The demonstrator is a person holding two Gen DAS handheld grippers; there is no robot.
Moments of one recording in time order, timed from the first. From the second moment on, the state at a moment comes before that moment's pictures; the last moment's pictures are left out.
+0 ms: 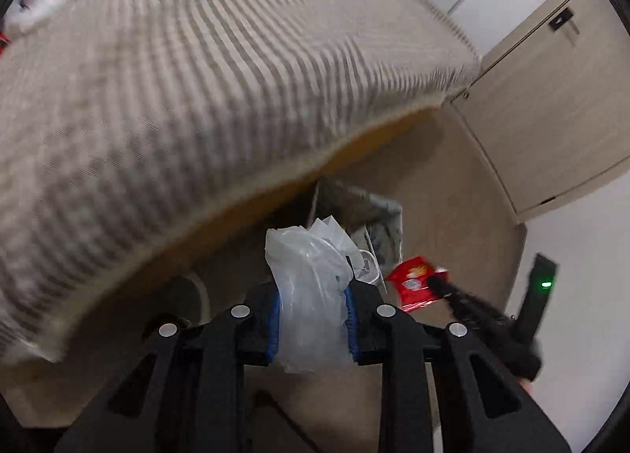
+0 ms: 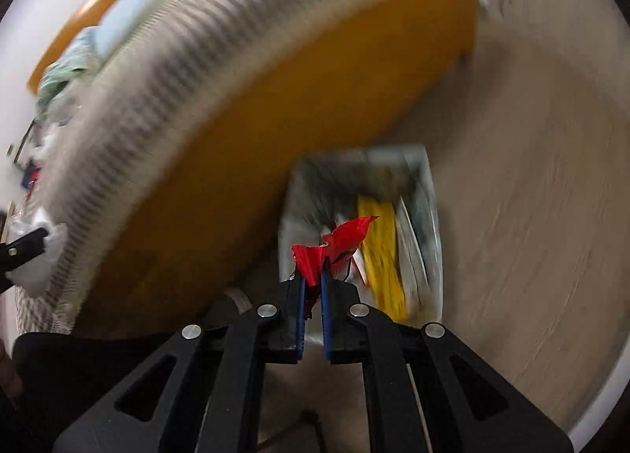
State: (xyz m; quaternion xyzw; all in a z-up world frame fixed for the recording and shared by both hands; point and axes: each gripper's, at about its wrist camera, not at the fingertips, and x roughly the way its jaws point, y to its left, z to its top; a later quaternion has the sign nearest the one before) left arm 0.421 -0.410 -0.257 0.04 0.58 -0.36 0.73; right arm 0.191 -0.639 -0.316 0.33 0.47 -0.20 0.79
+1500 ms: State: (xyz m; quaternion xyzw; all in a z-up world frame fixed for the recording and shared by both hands) left arm 0.416 -0.578 -0.427 0.21 0.62 -0.30 0.70; right arm 0.129 -0.689 -0.414 0.40 0.53 -0.30 0.68
